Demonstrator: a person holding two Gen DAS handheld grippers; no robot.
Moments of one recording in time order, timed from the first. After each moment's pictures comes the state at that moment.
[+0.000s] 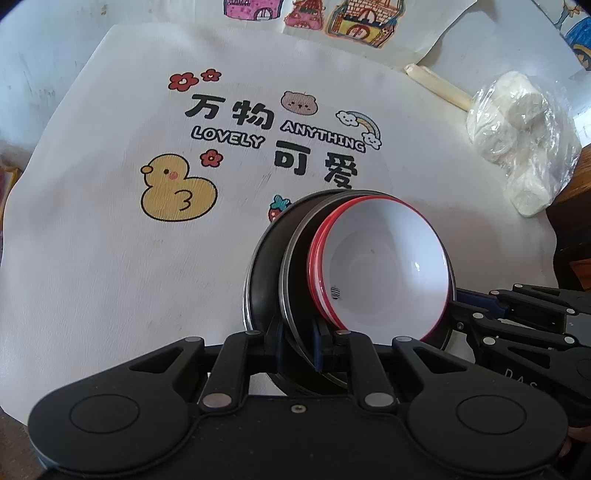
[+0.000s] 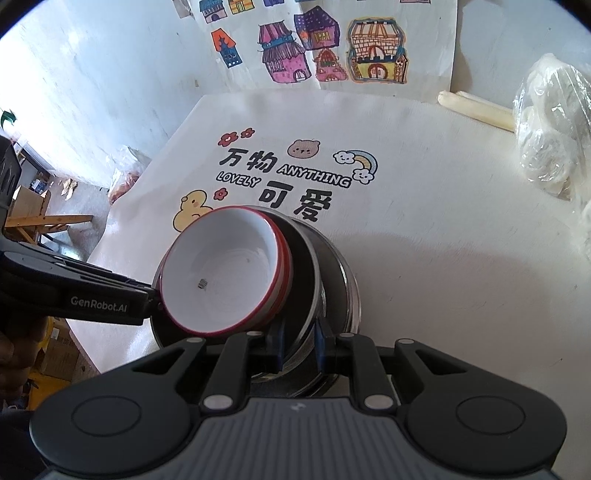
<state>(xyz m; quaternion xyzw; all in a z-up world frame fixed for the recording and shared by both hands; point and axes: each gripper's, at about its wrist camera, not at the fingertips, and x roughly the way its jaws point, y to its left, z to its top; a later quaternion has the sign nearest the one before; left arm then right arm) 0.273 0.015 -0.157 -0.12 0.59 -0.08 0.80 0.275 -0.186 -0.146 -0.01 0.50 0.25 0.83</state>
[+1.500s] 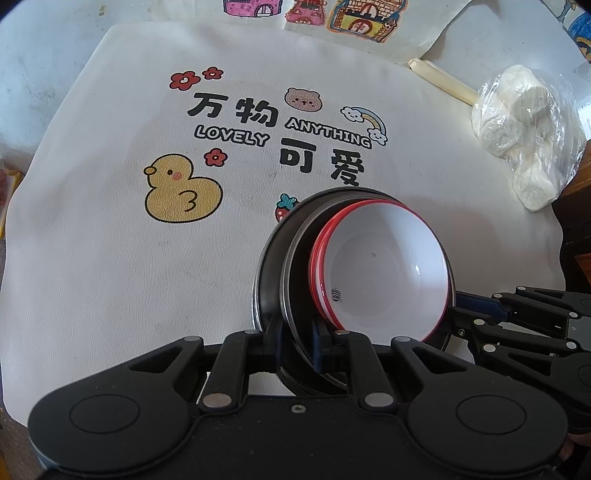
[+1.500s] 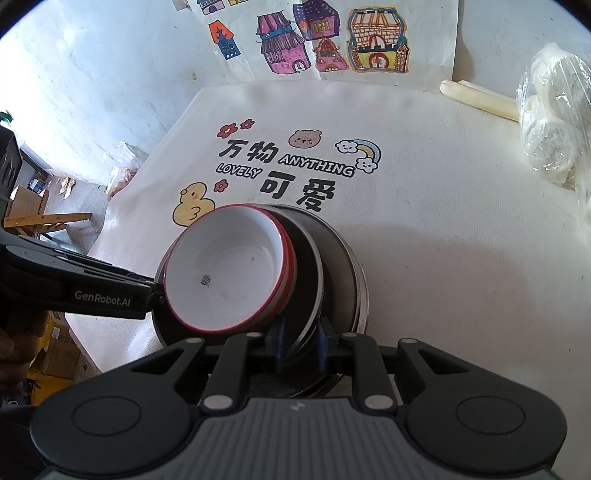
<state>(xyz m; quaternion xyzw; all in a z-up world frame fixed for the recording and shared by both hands) 0.276 0.014 -0.157 -0.11 0.59 -0.07 0.80 0.275 -0.183 -0.150 -0.01 0.52 0.25 0.82</state>
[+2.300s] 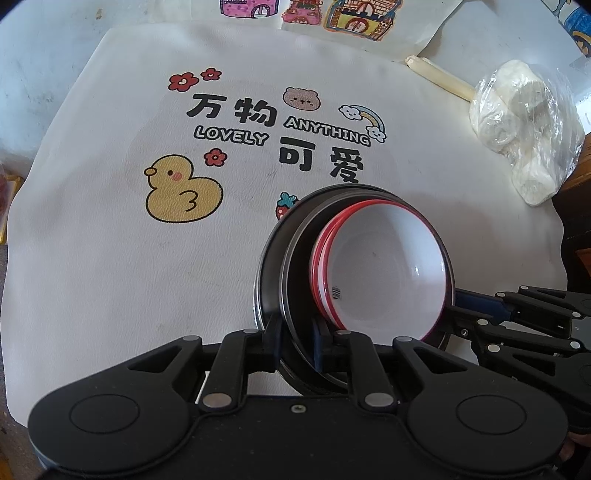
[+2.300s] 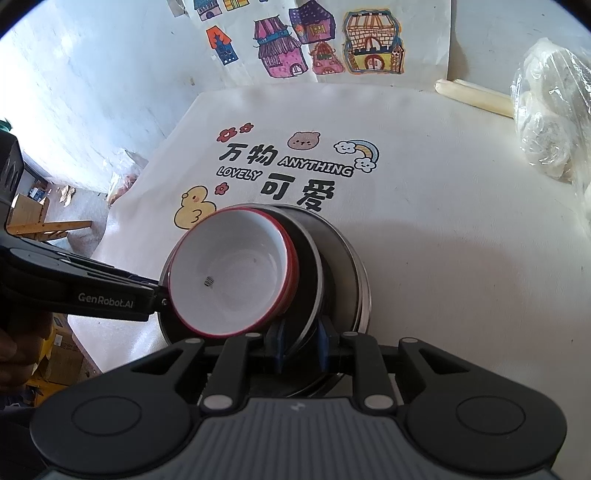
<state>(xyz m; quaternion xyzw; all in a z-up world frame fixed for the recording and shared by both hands) 0.274 0.012 -0.156 -0.10 0.59 -0.08 0.80 0.270 -0.184 -0.149 0.00 0.51 0.25 0.82</state>
